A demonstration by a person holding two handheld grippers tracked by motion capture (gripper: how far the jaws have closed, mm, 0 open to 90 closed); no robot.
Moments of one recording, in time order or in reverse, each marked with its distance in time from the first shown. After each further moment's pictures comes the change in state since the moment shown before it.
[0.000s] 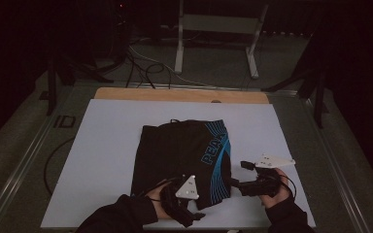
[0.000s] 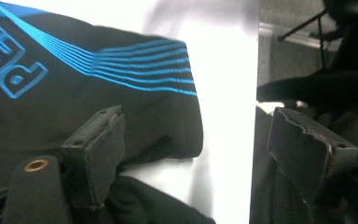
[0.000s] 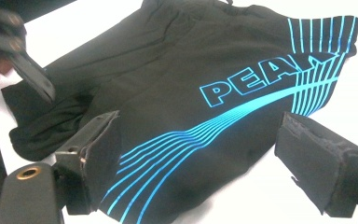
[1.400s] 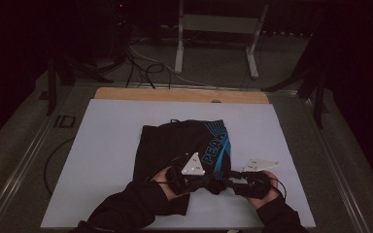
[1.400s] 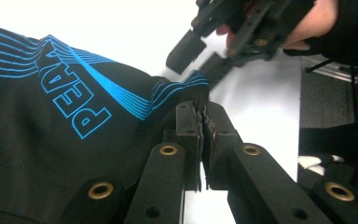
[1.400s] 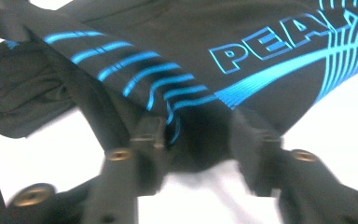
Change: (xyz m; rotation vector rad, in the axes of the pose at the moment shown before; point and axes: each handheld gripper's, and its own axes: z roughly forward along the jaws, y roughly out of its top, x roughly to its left) left arm 0.031 0.041 -0.016 -0.090 0.110 -0.074; right arm 0.010 -0.010 0.023 0.123 -0.022 -0.003
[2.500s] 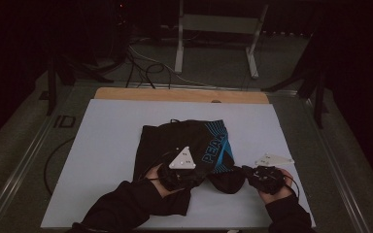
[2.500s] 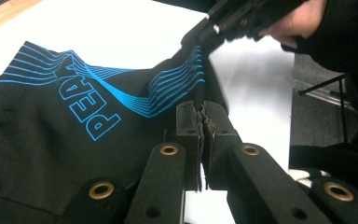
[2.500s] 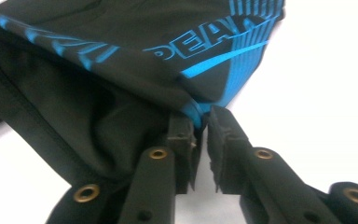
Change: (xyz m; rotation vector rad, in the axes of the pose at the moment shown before) left arm 0.008 -0.003 -0.025 -0.080 -0.006 -0.059; right arm -0.015 0.006 -0.030 0.009 -0.200 0.014
